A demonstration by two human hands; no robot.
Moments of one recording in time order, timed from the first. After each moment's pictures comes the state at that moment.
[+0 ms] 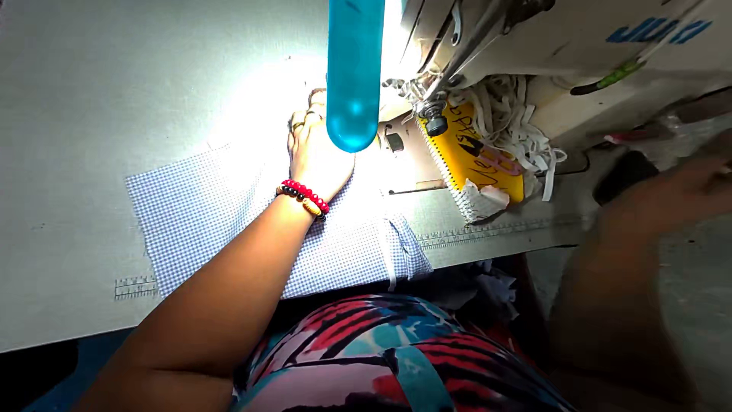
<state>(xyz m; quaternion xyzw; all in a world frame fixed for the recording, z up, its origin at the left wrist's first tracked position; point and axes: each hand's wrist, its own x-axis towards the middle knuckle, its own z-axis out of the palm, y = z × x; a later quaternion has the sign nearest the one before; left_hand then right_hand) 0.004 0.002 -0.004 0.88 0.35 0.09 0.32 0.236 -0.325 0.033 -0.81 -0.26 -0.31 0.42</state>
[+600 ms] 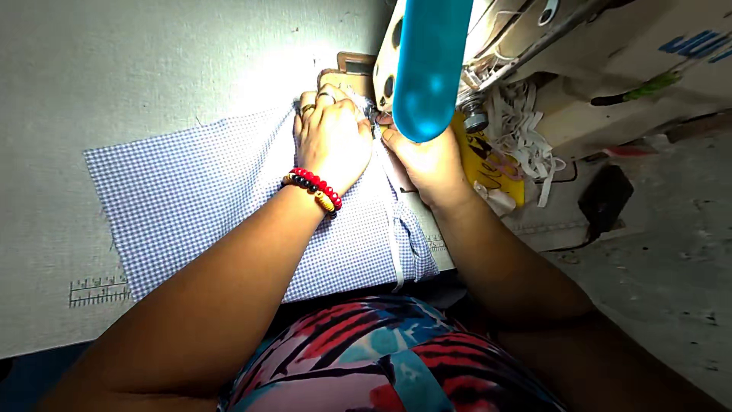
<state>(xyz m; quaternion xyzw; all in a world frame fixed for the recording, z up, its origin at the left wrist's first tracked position) 0.006 0.003 -0.007 0.87 0.34 0.11 0.34 0.109 -0.113 -0.006 -0.76 -0.38 0.16 0.50</state>
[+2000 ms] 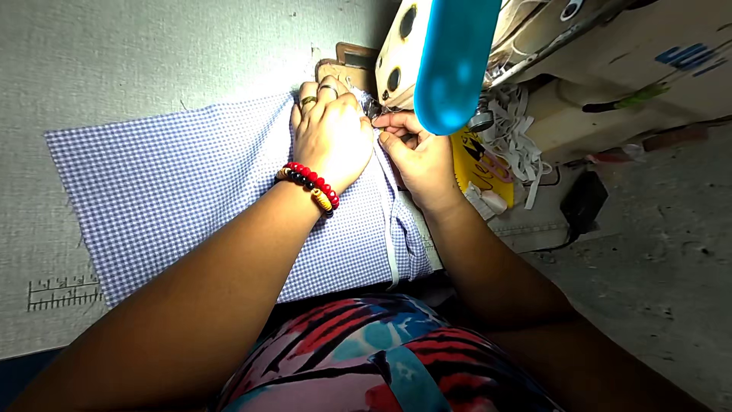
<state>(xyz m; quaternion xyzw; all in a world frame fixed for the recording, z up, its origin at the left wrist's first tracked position) 0.002 0.000 -0.005 0.88 0.33 0.11 0.33 0.105 -0.117 -0.013 -0.76 -0.40 0.14 0.49</state>
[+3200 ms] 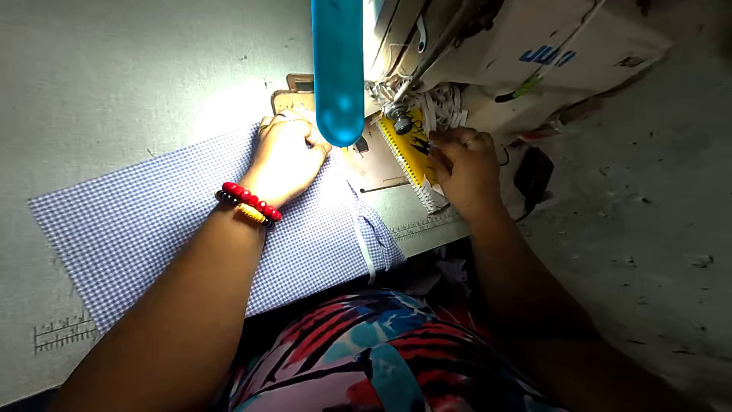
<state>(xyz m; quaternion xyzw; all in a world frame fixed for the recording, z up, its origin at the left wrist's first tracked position) -0.015 0.017 0.013 0.89 0.21 0.09 0.40 0.166 -0.229 0.029 -0.90 -0.42 -0.08 0.07</state>
